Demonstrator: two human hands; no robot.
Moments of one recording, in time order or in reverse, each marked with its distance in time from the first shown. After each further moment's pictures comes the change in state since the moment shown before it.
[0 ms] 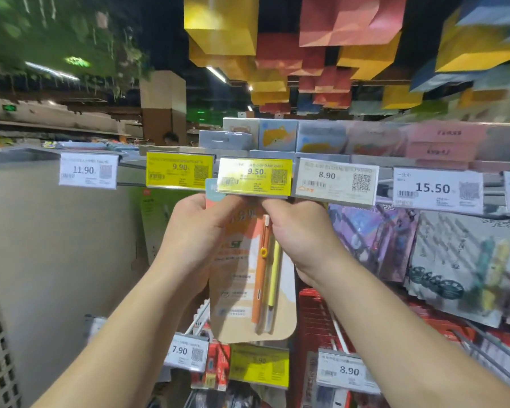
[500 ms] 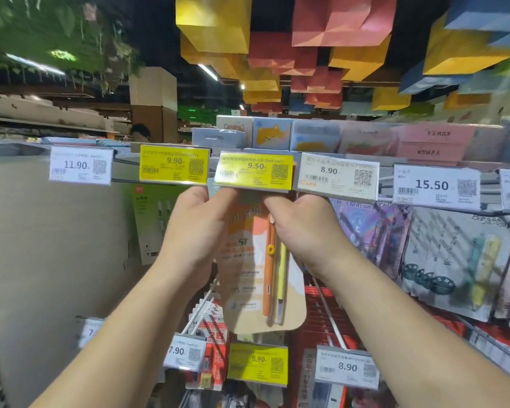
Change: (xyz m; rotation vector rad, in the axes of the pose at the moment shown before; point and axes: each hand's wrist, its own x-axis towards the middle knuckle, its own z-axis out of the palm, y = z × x) left_hand 0.012 -0.012 -0.001 -0.036 0.007 0.053; right_hand -0.003 -0.008 -0.009 -0.310 0.004 -0.021
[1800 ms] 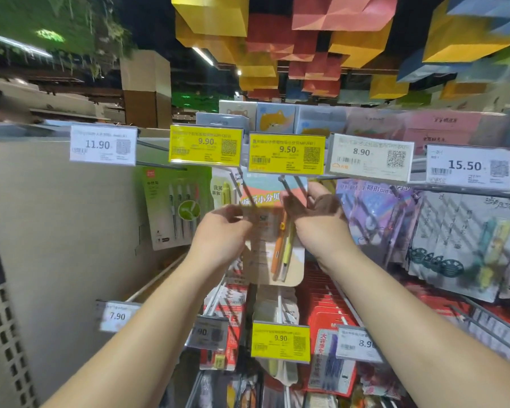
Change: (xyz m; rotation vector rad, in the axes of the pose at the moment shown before) left_hand 0.018 -0.064 -0.033 0.370 -0.058 -0.256; right_hand 0.026 0.063 0.028 -0.031 0.183 -0.042
